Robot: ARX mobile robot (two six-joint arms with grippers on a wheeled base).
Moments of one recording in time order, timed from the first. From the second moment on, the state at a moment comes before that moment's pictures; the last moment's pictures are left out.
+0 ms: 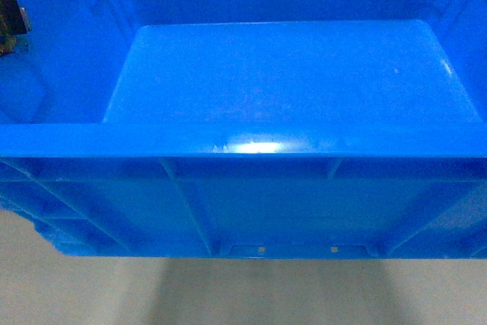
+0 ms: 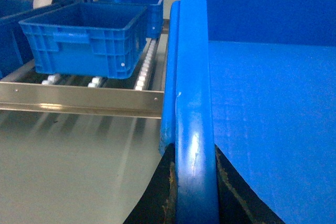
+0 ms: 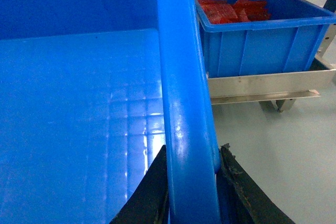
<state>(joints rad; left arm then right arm) -0.34 1.10 0.48 0.46 -0.37 -0.11 0.15 1.12 0.61 0.24 0.22 0.11</state>
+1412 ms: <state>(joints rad) -0.34 1.09 0.48 0.46 -0.37 -0.11 0.15 1.12 0.61 0.24 0.22 0.11</state>
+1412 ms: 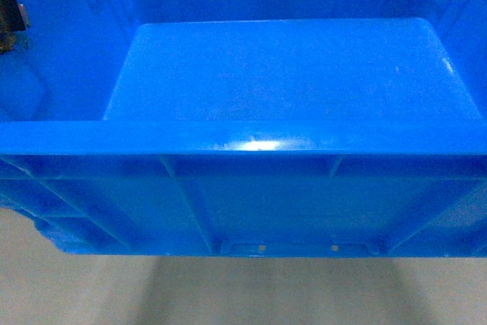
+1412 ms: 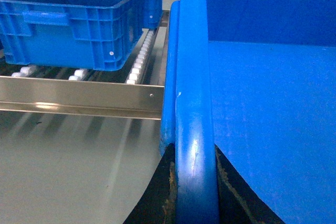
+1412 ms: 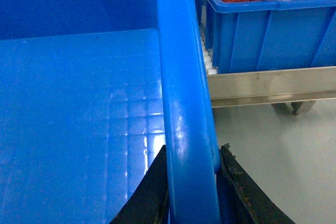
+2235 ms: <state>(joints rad) -0.34 1.09 0.48 0.46 -0.37 -0.11 0.15 1.12 0.61 0.24 0.22 0.11</state>
